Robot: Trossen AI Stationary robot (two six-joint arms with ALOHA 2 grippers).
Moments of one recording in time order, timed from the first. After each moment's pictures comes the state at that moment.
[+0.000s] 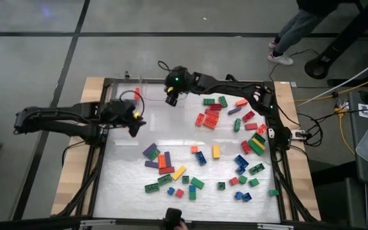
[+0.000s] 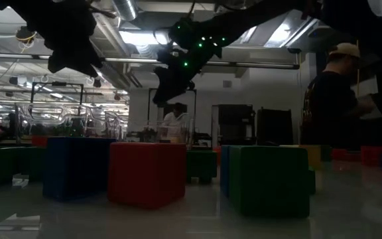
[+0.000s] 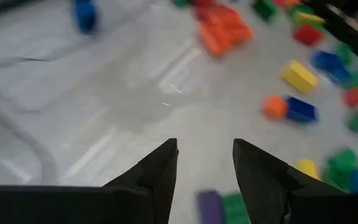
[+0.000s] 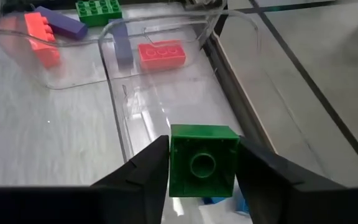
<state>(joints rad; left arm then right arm) 0.10 0.74 0.65 -0.61 -0.18 -0.59 -0.37 2.21 1.94 -0.39 0.04 -0.16</state>
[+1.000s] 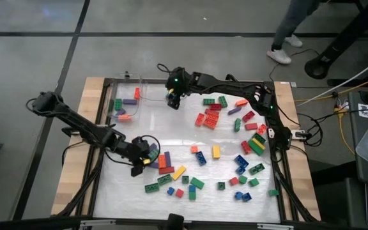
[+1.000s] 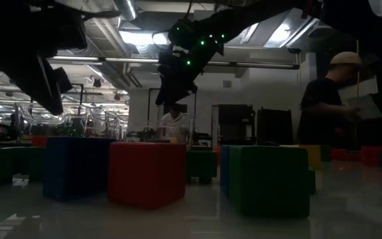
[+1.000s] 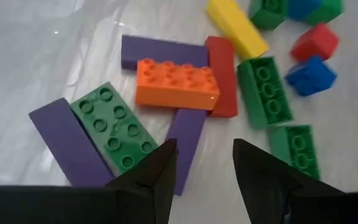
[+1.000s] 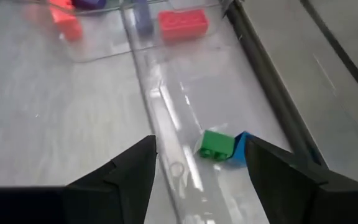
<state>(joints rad) -0.43 1.18 0.56 -0.28 -0.14 -0.65 -0.35 2.20 1.98 -0.58 -0.02 -0.11</state>
